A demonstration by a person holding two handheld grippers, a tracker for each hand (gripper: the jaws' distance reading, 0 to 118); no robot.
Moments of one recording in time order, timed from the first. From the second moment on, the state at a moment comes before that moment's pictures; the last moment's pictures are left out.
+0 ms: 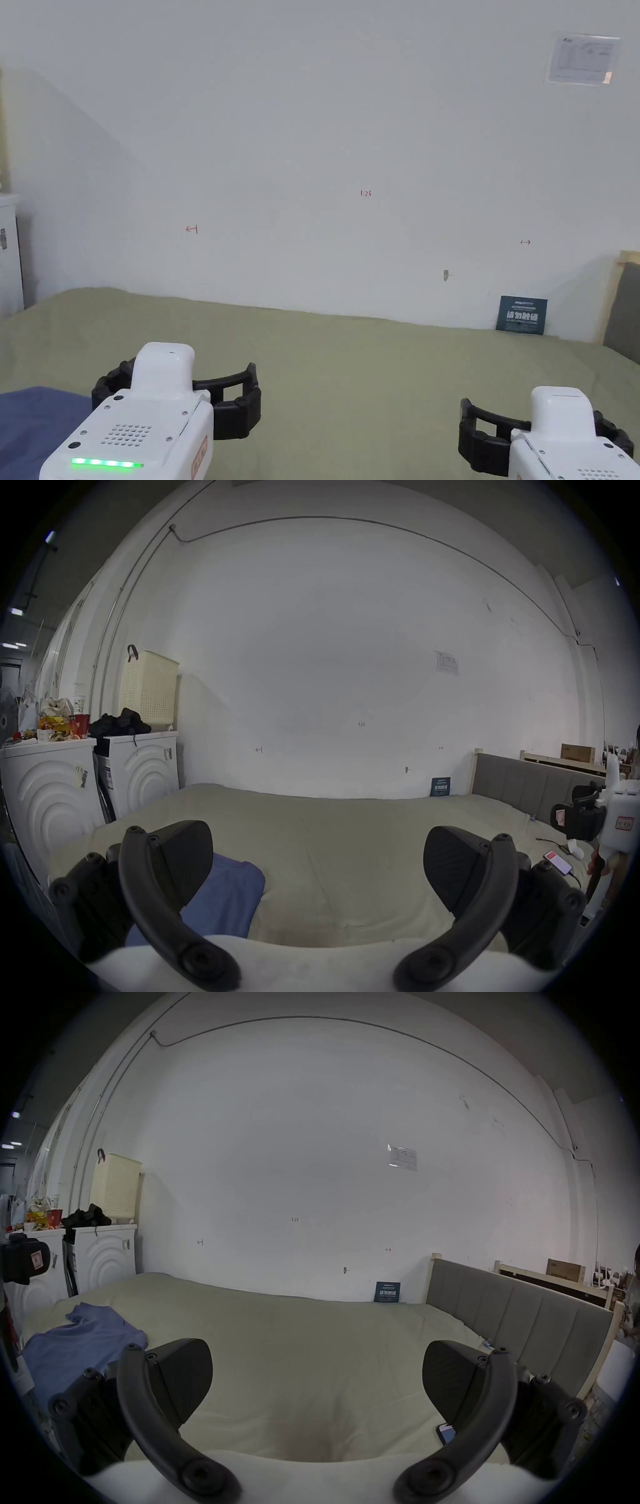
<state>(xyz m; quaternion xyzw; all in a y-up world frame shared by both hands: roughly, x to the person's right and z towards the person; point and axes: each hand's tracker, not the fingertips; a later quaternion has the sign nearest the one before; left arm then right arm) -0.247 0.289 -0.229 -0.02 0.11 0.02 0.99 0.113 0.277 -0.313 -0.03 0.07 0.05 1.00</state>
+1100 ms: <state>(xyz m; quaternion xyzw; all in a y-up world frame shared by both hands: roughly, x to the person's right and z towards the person) -0.261 0.281 -0.218 -0.04 0.14 0.01 0.99 0.091 0.274 -0.307 -0.08 0.10 0.04 0.99</state>
